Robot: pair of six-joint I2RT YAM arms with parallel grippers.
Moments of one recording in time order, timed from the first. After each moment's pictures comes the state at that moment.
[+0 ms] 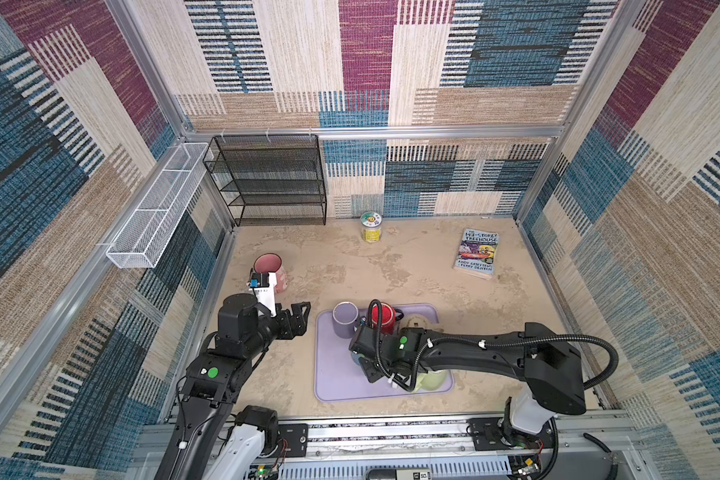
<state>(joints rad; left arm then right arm) -0.21 0.65 0.83 -0.71 0.16 -0.29 1.20 1.70 1.13 -0.64 0.17 0.64</state>
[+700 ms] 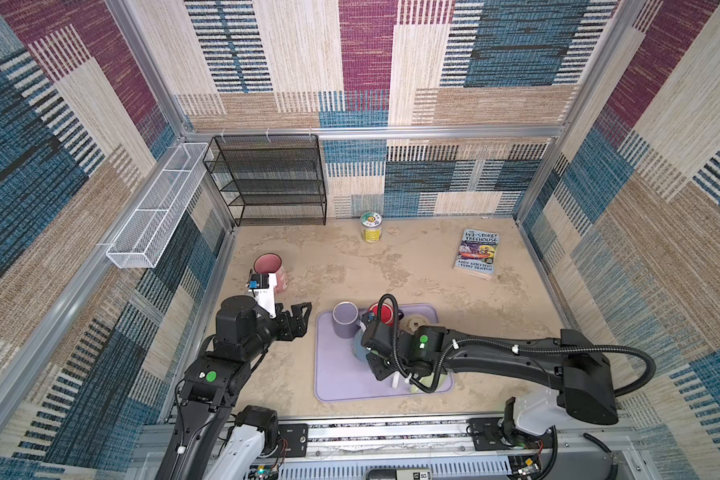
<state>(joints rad) -0.21 0.63 0.84 -0.70 0.19 -0.29 1.20 1.52 1.08 -0.63 0.15 0.60</state>
